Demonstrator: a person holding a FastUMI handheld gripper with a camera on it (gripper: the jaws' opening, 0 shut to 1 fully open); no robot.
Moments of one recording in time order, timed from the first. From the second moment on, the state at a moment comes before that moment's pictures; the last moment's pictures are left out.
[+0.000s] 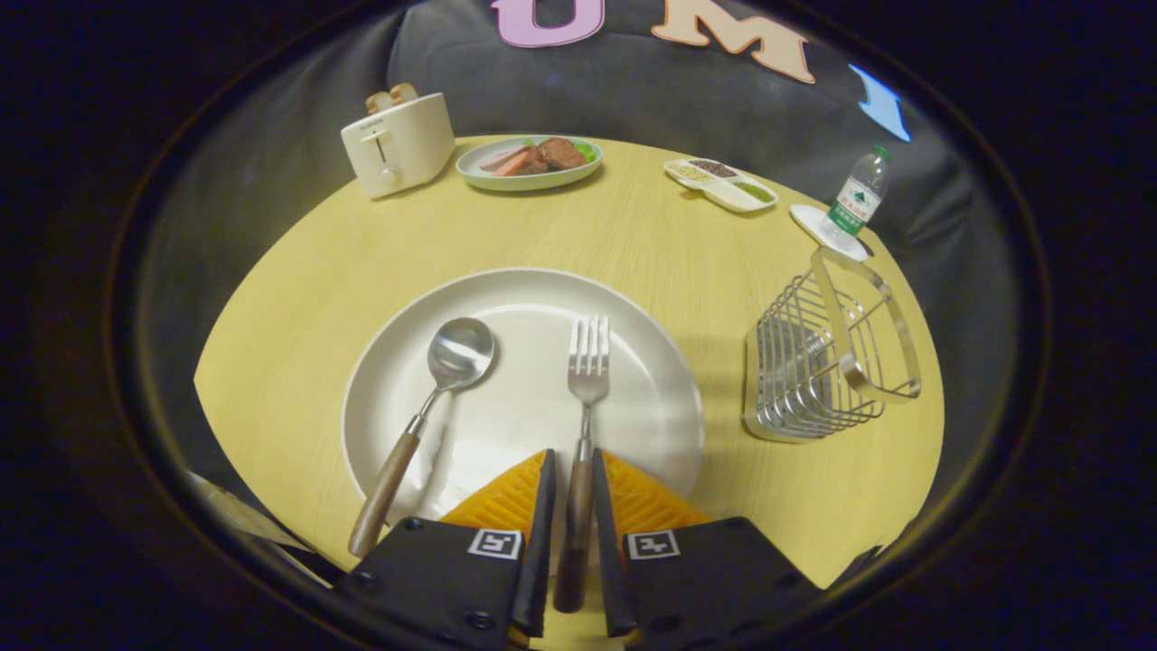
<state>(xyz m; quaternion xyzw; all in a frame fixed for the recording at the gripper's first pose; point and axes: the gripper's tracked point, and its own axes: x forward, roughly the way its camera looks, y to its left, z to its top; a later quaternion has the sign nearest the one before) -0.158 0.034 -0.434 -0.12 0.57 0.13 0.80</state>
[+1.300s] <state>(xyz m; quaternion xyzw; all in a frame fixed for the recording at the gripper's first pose) -0.100 -0.005 -0.360 -0.13 0.58 0.14 0.80</state>
